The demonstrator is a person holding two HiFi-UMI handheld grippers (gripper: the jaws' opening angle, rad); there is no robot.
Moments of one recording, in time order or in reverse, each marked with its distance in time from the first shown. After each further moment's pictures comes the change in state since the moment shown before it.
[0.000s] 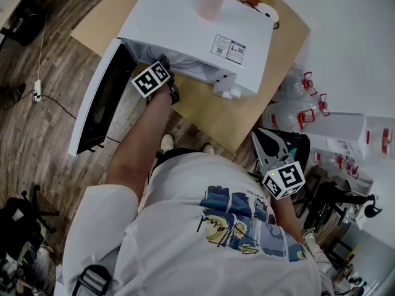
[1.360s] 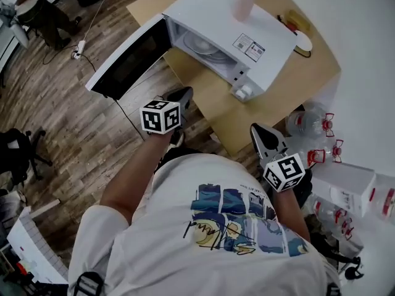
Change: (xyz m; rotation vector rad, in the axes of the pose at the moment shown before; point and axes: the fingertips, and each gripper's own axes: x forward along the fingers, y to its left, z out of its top) left arm -0.208 -0.085 -0.090 0.327 0.021 -0.235; right arm -0.005 -0.004 -0.009 -0.129 -0.063 0.367
